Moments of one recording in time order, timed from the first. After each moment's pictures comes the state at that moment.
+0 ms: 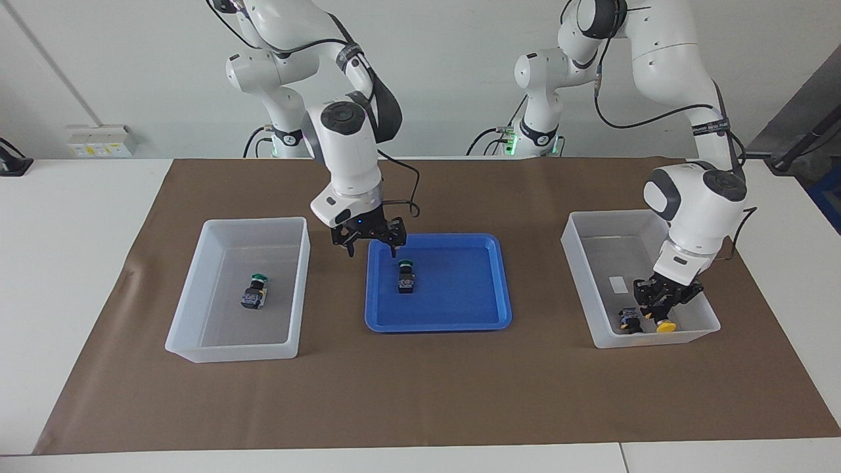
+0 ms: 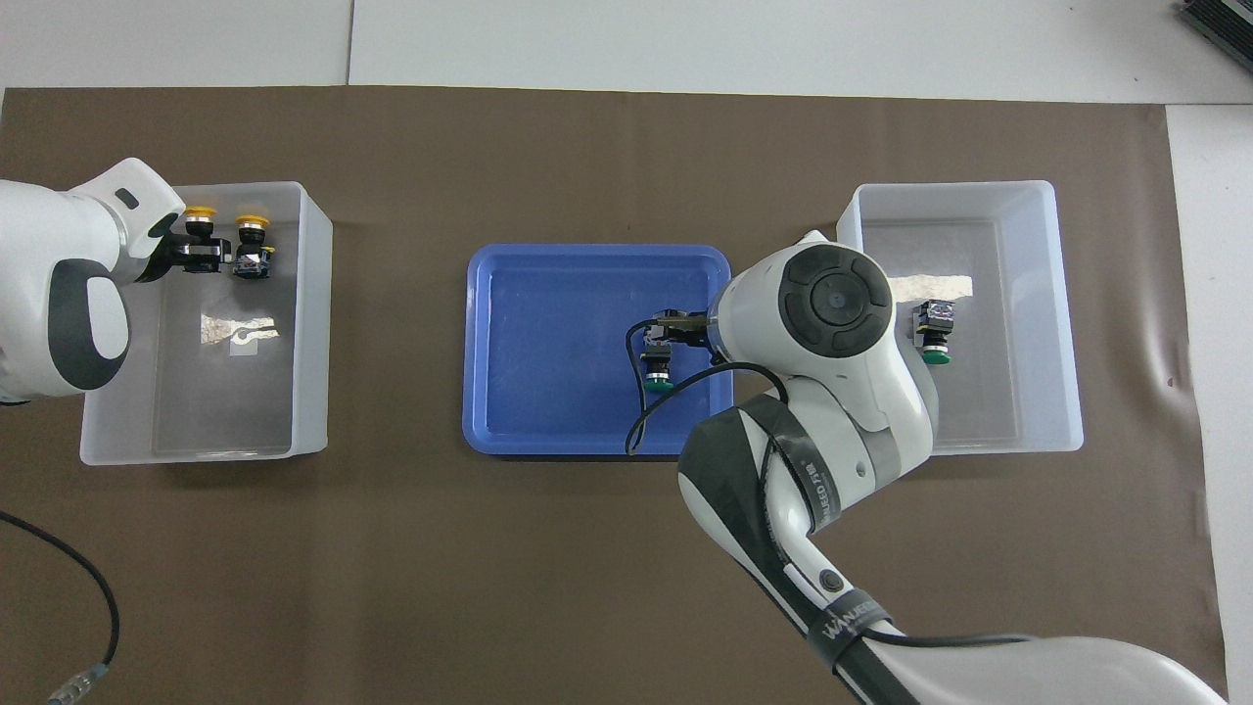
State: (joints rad) left arm 0.11 0.39 -0.03 -1.86 0.02 2.52 0.16; right arm 0.45 0.26 0.03 -1.85 -0.01 2.25 0.58
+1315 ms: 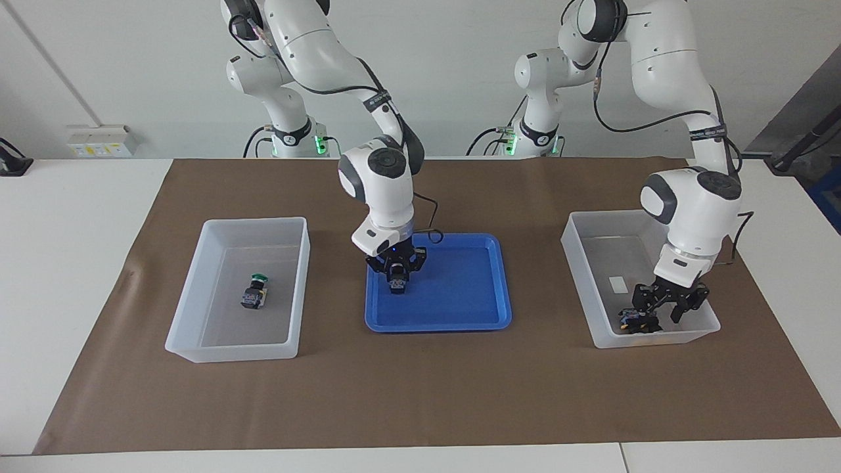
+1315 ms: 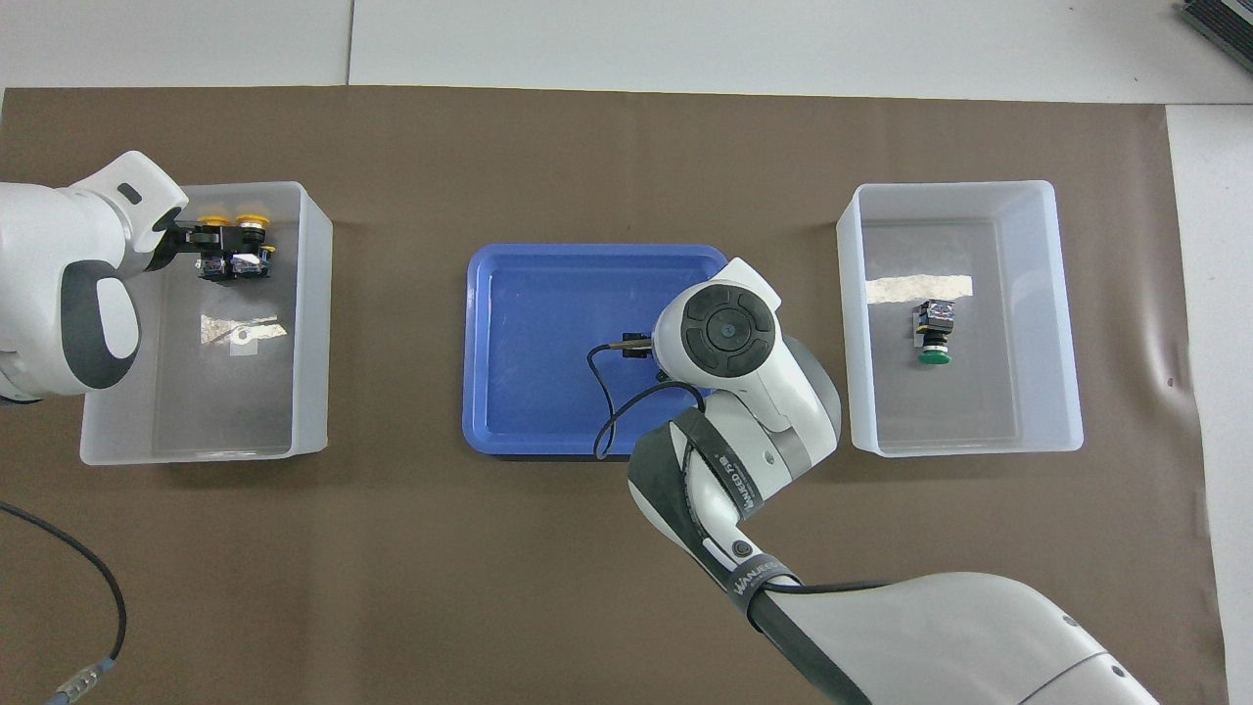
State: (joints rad) left arm 0.11 0.40 -0.04 -1.86 0.02 2.61 0.16; right arm 0.51 0.39 0.01 -1.81 -0.08 2.31 0.59
